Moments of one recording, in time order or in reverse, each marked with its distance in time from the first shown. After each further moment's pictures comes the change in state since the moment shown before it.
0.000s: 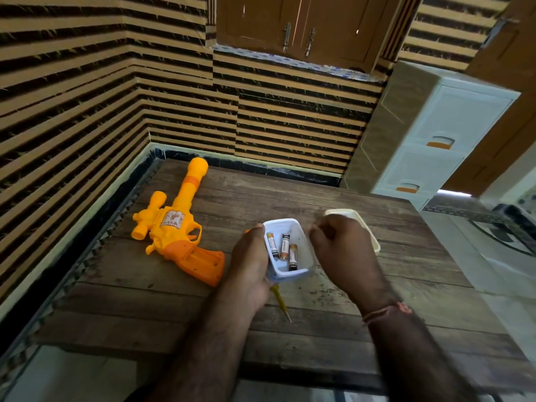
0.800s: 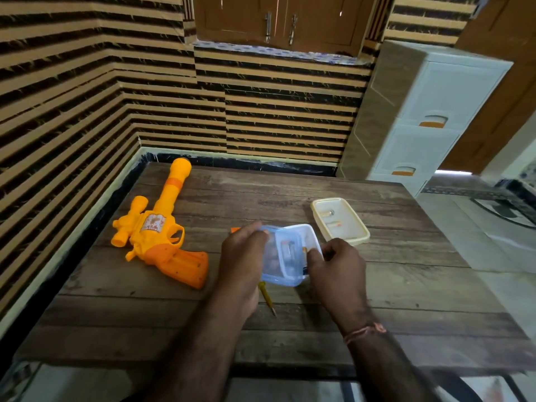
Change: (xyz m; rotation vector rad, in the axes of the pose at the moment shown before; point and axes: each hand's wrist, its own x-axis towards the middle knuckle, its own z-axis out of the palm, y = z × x) left_hand -0.007 -0.013 0.011 0.226 0.065 0.329; right_hand -0.022 0.057 0.032 0.127 0.171 0.266
